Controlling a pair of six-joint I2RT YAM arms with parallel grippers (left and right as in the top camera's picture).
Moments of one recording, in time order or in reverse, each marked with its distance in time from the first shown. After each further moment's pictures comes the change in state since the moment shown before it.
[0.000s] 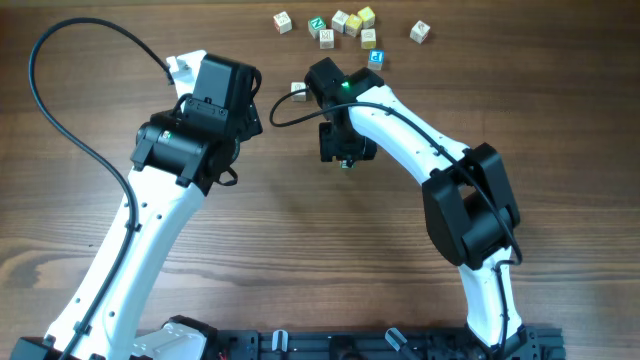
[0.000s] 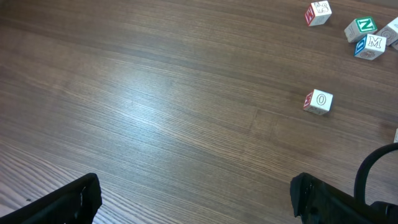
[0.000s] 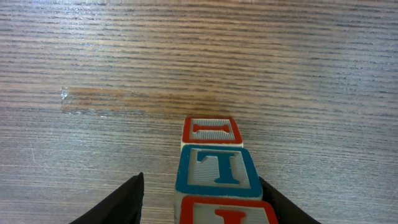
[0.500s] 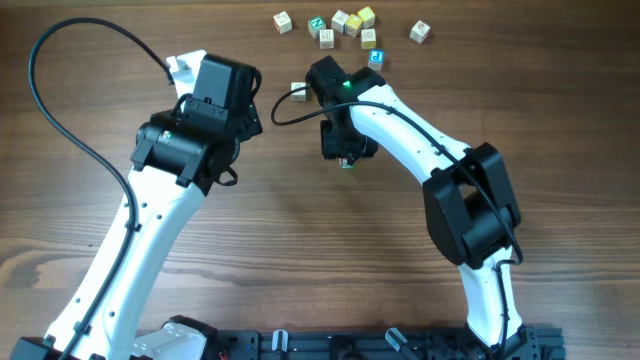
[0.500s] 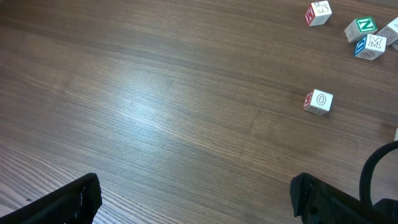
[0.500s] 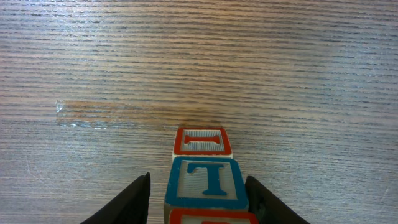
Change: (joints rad) left arm 0.000 0.000 0.000 0.000 0.000 0.000; right arm -0.006 0.000 0.000 0.013 0.026 0.000
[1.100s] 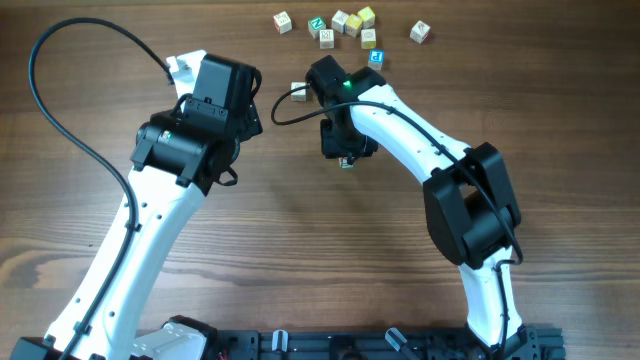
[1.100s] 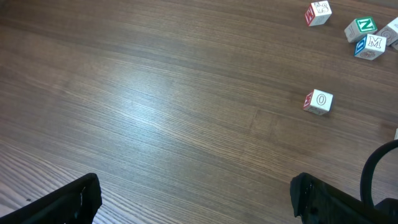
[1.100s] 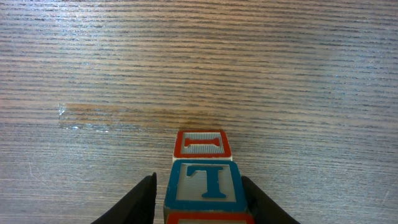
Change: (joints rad) left arm 0.000 0.000 0.000 0.000 0.000 0.000; right arm 0.000 0.000 0.000 0.007 0.000 0.000
